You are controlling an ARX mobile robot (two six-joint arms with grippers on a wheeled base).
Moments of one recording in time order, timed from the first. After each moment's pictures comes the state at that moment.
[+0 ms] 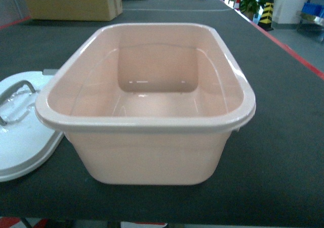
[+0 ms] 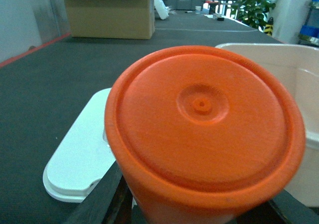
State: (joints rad) left arm 0.00 0.01 0.01 -0.01 0.00 0.00; right arm 0.00 0.00 0.01 0.00 0.00 0.00
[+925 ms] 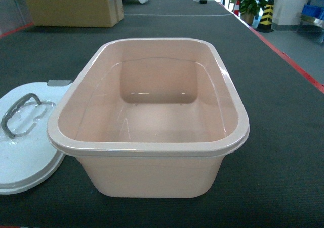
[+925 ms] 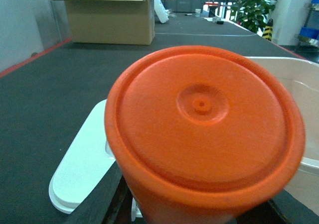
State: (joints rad) left arm 0.00 0.01 0.01 -0.01 0.00 0.00; right arm 0.00 0.00 0.01 -0.01 0.00 0.00
